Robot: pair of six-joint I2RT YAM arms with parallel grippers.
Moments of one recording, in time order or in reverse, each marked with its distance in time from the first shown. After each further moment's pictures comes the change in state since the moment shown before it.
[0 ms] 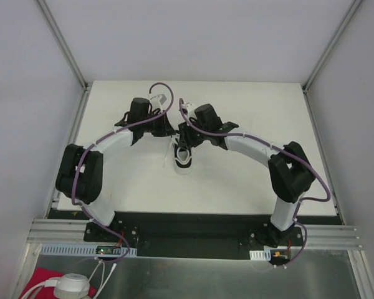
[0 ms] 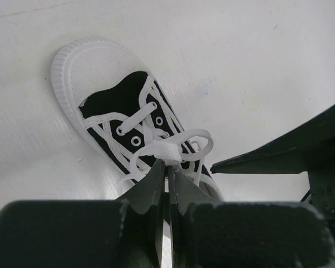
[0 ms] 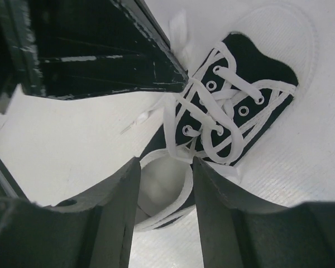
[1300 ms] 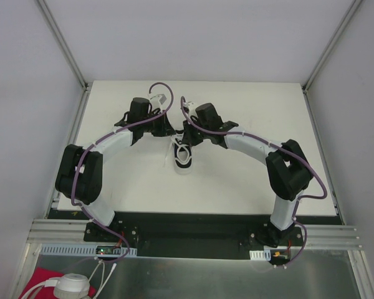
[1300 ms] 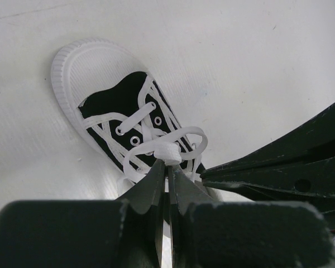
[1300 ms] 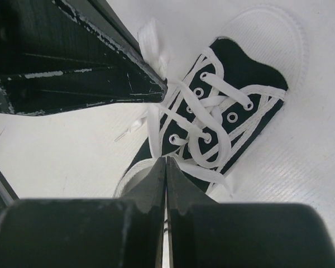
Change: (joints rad) left arm 0.000 -0.005 0.000 -0.002 0.000 0.000; right arm -0.021 0.047 0.012 0.019 -0.012 0.018
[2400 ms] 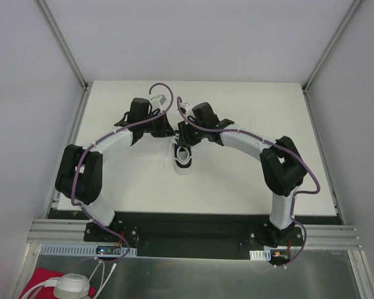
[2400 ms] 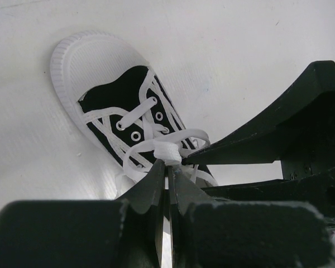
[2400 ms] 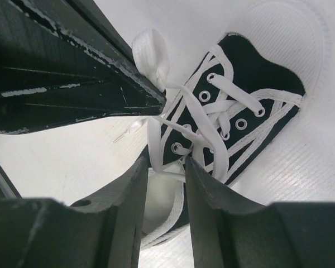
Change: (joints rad) left arm 0.000 0.000 0.000 -0.019 0.000 0.000; right arm -0.002 0.068 0.066 -0.043 -0.038 -0.009
